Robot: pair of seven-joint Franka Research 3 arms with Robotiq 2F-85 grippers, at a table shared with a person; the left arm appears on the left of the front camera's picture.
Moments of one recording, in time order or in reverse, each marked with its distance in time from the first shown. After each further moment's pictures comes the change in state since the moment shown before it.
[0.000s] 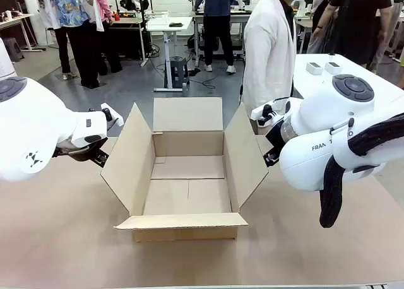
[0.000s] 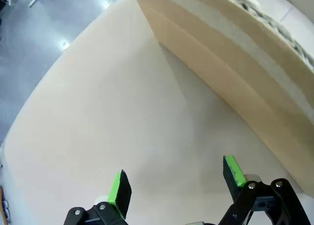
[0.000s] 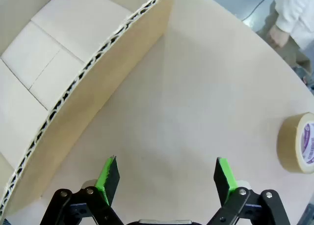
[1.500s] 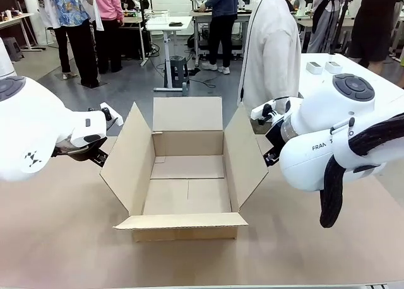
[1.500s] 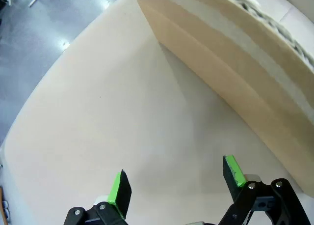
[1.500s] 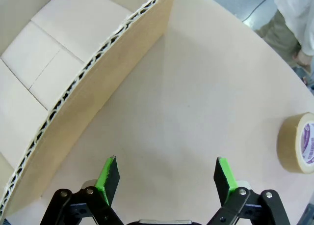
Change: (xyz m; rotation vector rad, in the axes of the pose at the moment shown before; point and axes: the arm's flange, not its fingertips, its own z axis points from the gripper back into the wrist) left arm 0.000 0.000 0.000 0.000 0.000 0.000; right arm 0.000 0.000 0.000 0.000 0.000 0.000
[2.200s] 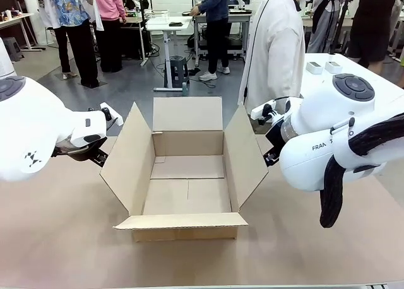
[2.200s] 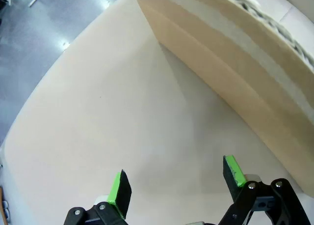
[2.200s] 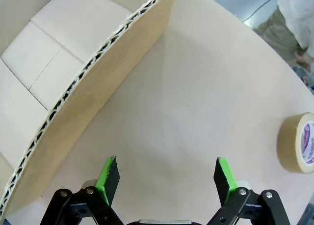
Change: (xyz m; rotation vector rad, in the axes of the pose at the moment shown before) left arm 0.000 0.000 0.000 0.000 0.000 0.000; right arm 0.000 0.000 0.000 0.000 0.000 0.000
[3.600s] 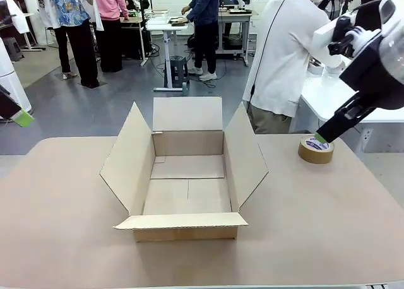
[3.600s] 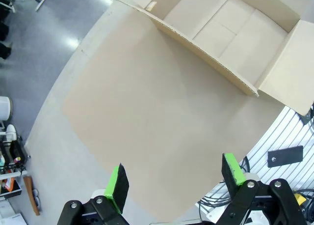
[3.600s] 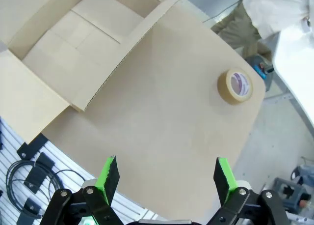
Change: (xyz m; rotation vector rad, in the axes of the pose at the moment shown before) left arm -0.009 -0.004 0.300 0.025 0.061 -0.155; right arm -0.027 0.039 0.273 -0.148 0.034 0.049
